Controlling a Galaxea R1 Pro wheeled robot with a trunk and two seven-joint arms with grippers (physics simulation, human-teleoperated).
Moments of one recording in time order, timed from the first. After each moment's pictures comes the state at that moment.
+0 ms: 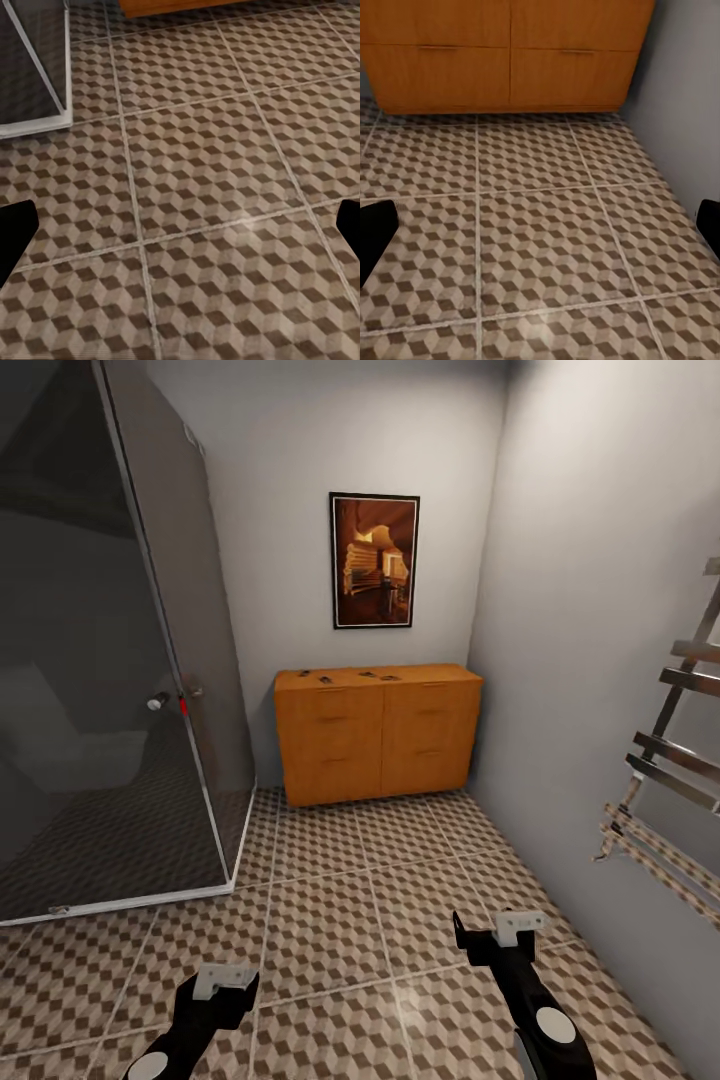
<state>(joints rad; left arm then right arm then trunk) -0.03 0.03 -0.04 -1.28 0.00 0.25 0.00 -0.09 0.04 0.01 -1.39 0.11 0.15 -0.02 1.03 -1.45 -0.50</state>
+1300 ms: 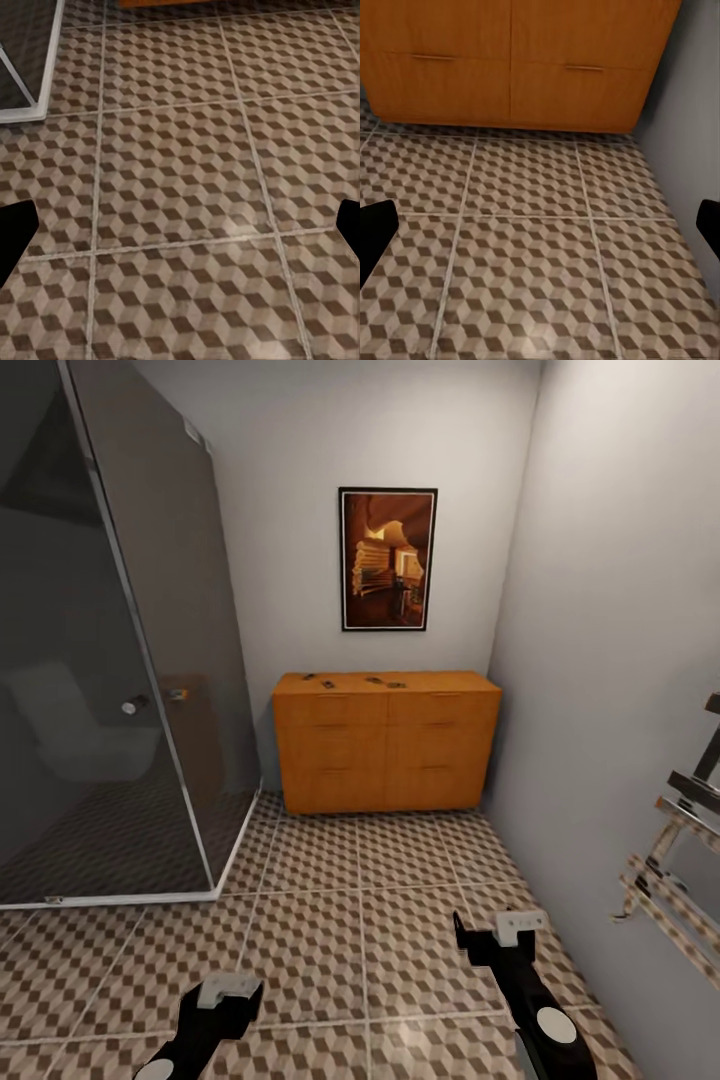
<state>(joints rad) -0.03 0.01 -0.04 -1.25 0.00 0.25 0.00 -0.09 0.03 0.01 -1.39 0.11 0.15 -0.02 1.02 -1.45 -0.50</state>
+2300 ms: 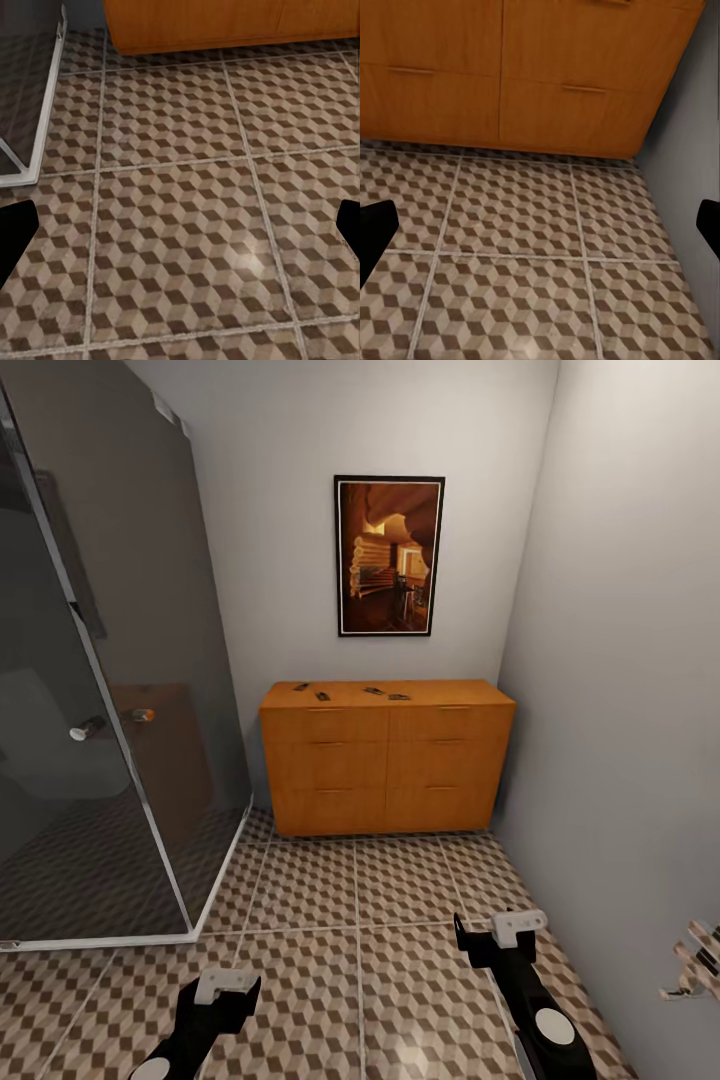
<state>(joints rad) -0.03 0.02 -0.04 -1.25 -0.01 0.21 0.00 -0.09 0.03 0.01 -1.38 0.15 0.15 -0.02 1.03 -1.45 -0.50</state>
